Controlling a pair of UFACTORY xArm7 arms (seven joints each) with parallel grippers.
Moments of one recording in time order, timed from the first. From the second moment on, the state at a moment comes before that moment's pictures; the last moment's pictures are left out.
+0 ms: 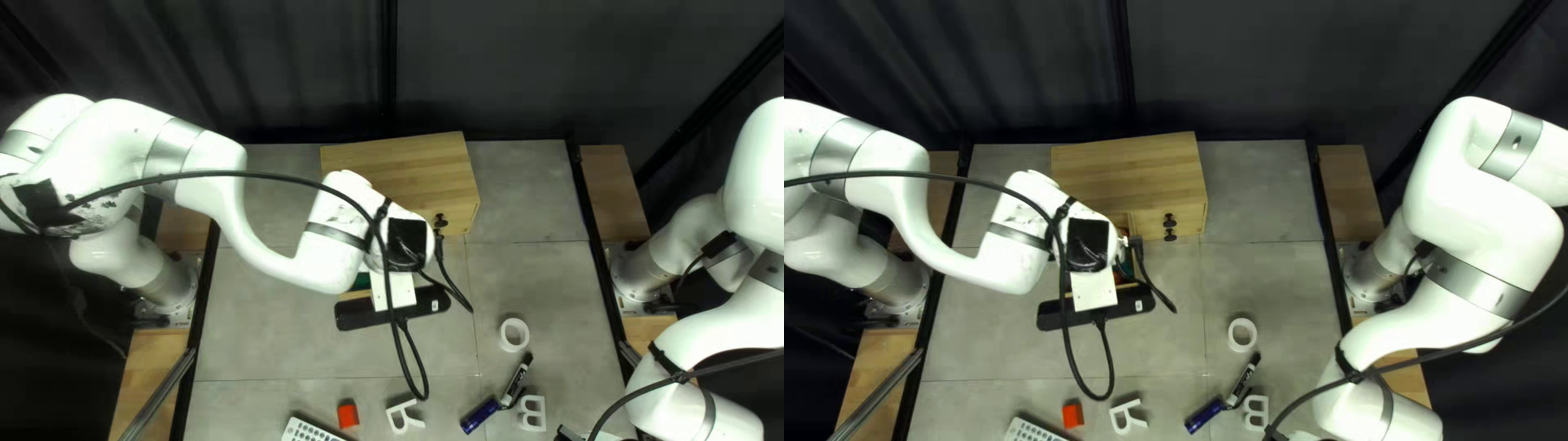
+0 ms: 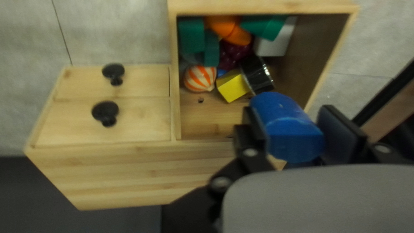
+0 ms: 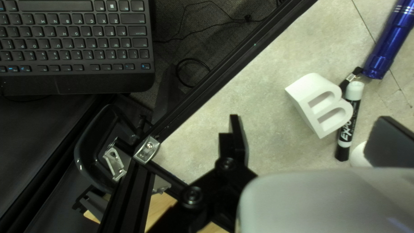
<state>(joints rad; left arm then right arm) 0.07 0.09 -0.31 1.27 0.35 1.42 0.99 0.38 0.08 0.61 0.97 -0.17 0.93 0.30</state>
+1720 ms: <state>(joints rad) -0.27 0.49 -0.44 1.30 0.25 1.06 0.62 0.38 0.08 0.61 0.97 -0.17 0.93 0.30</state>
